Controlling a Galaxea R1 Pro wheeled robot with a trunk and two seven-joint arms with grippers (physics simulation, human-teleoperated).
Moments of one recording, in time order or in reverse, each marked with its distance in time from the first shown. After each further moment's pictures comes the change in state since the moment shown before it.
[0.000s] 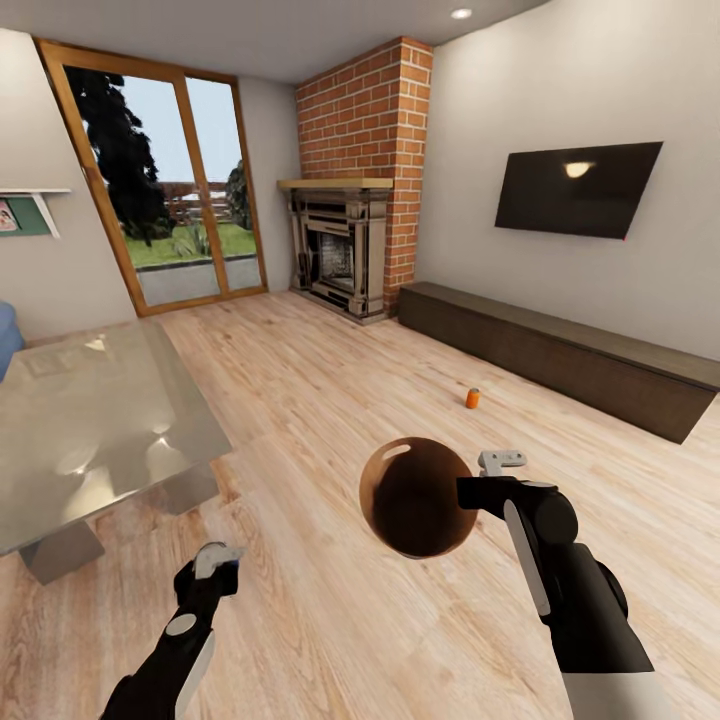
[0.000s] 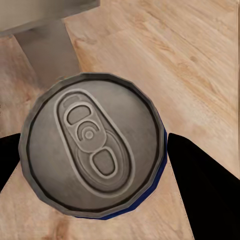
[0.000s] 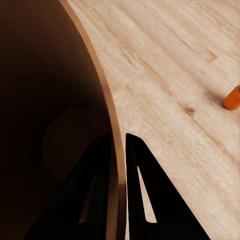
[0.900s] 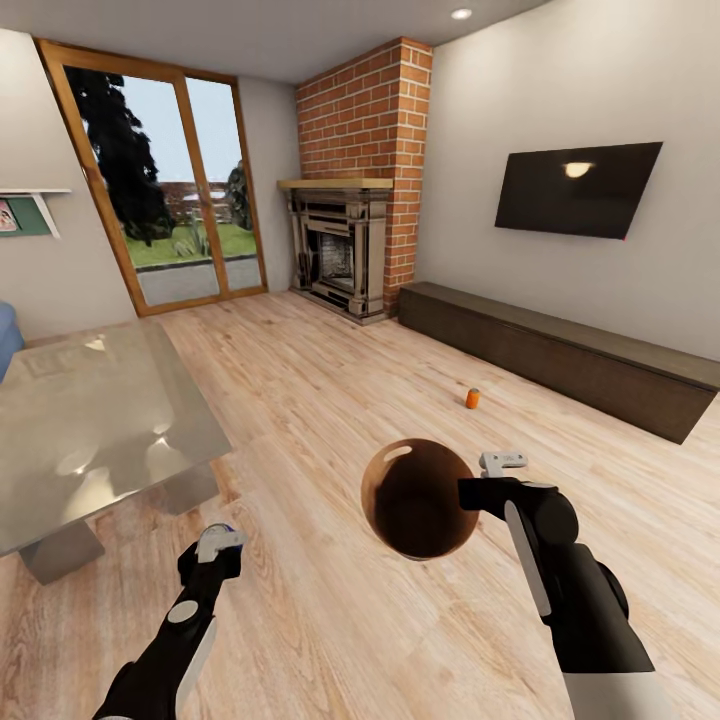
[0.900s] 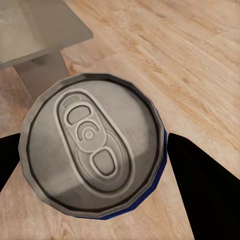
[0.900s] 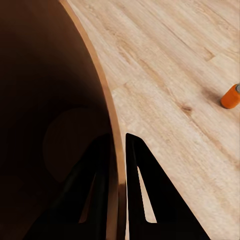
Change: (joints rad) left arm 0.000 0.006 -0.038 -0.078 0.004 0.006 -0.006; right arm 0.000 -0.004 -0.001 0.006 0.005 -0.001 0.000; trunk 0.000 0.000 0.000
